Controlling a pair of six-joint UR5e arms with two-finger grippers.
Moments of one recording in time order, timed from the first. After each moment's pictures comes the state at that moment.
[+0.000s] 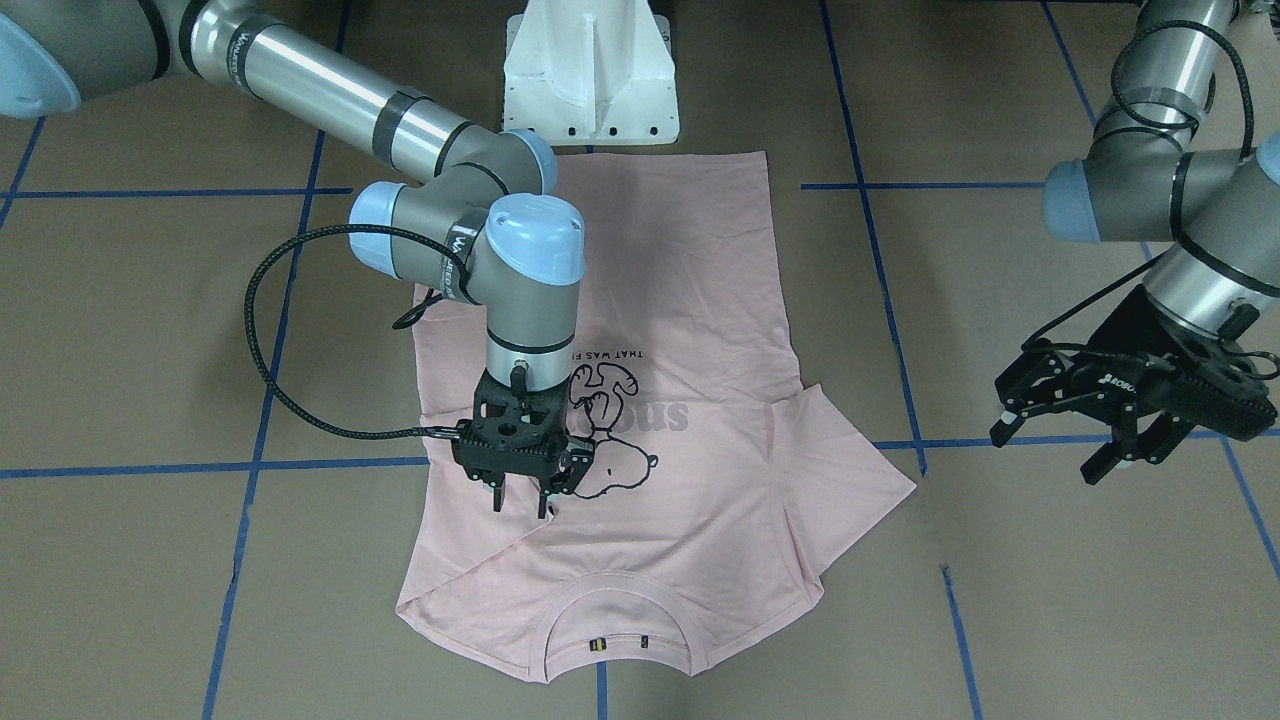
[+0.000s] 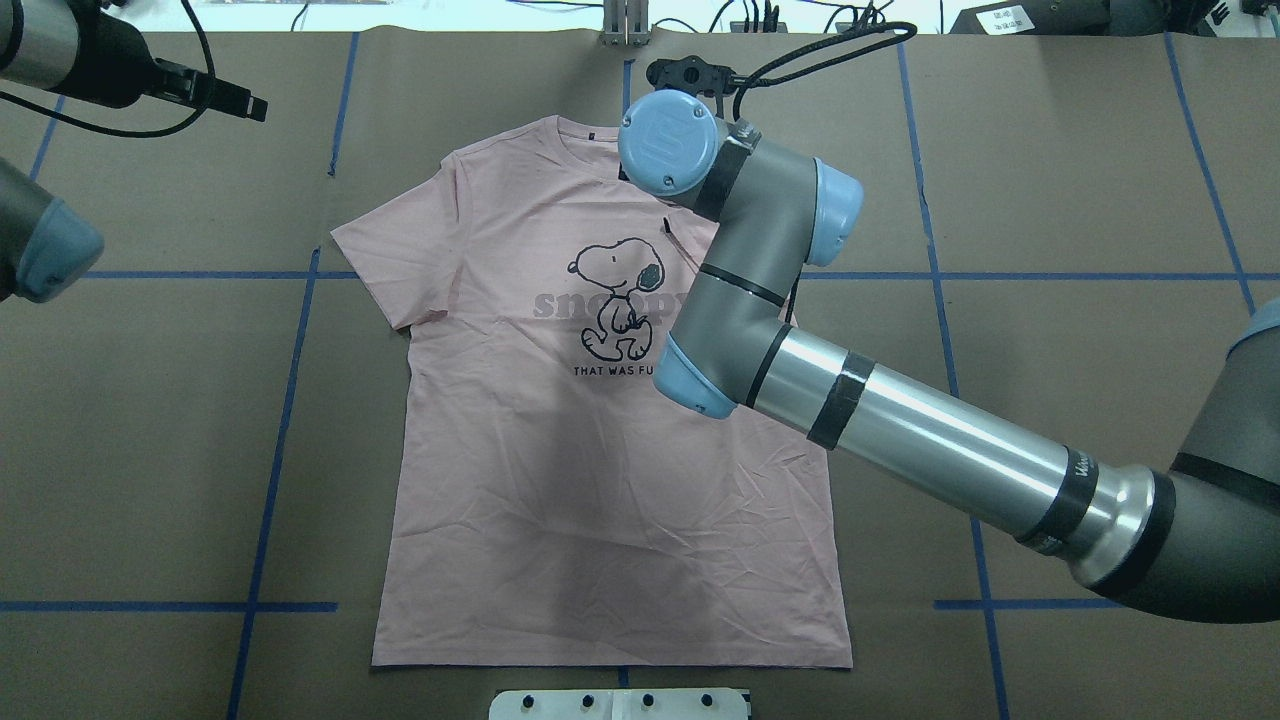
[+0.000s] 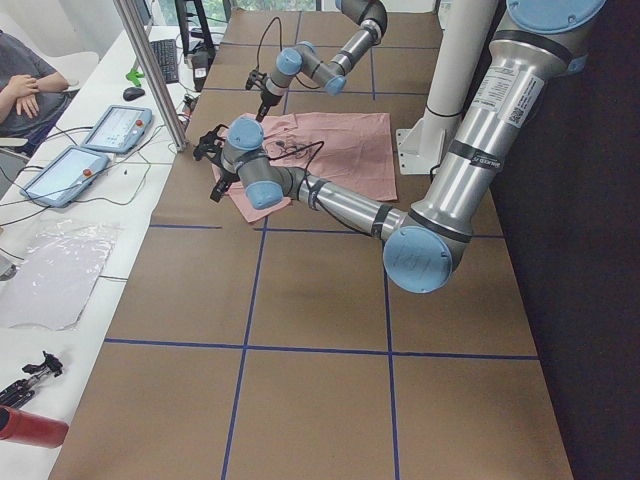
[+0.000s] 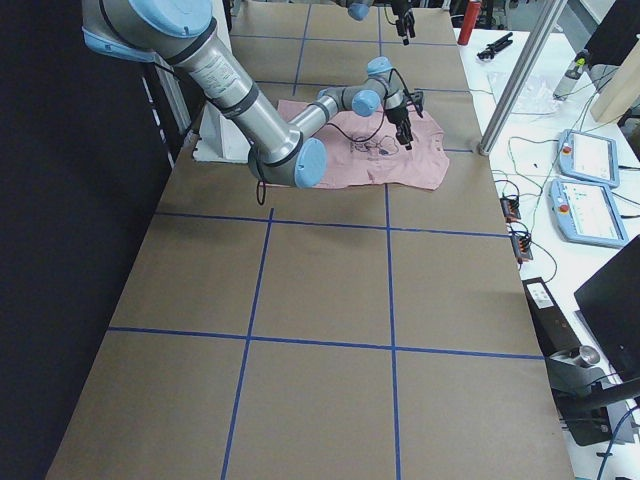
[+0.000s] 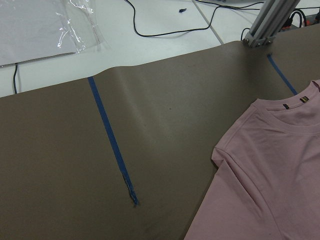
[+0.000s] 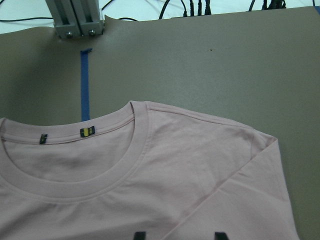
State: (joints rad) left arm -1.12 -1.98 -1.49 -2.32 -2.14 -0.64; right arm 0.65 -0.61 1.18 -1.36 1.52 1.28
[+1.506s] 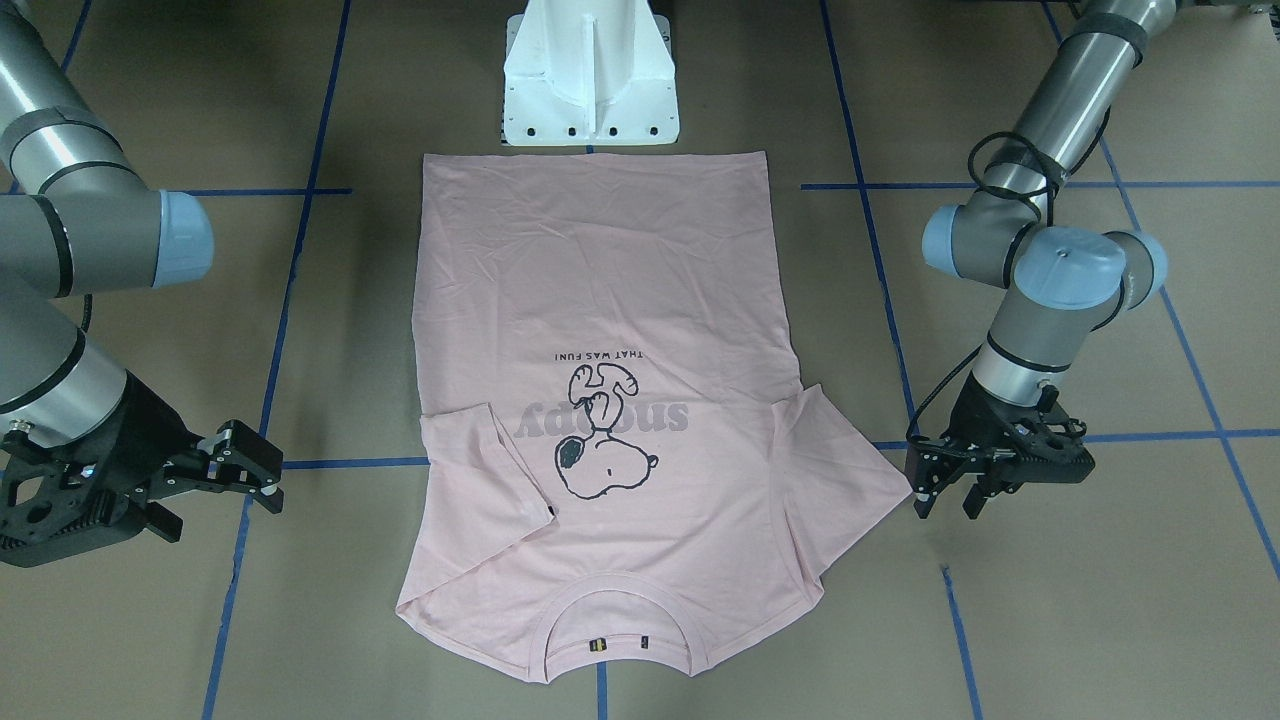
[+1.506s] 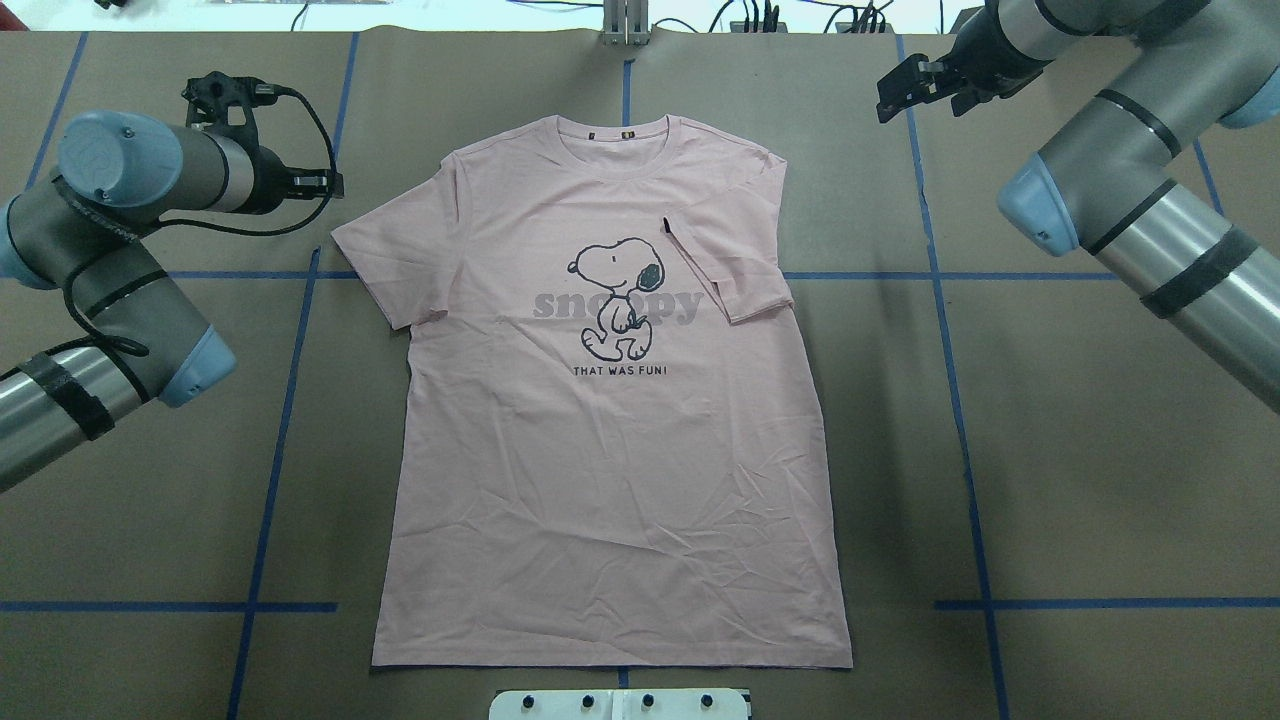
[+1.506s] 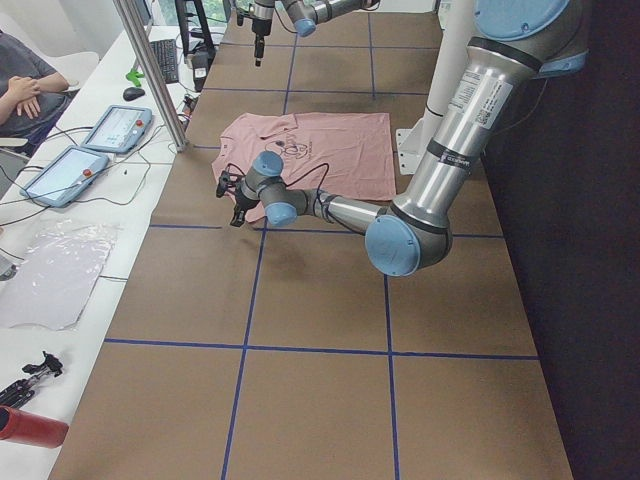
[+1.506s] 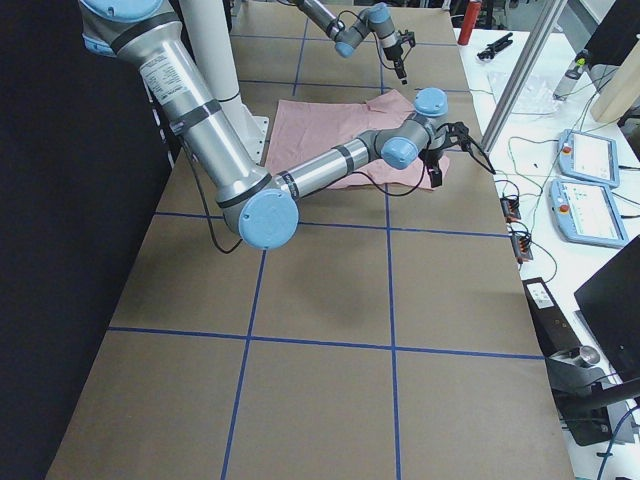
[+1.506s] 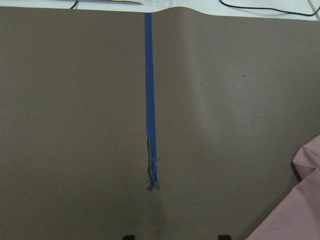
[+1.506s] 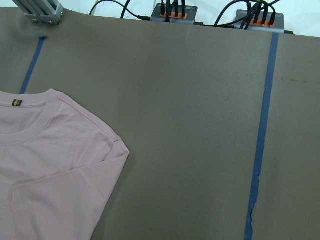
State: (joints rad) left arm -0.87 -2.03 -1.24 -2.43 -1.77 -1.01; right arm 1.06 -0.99 1.42 -1.17 2.17 0.71
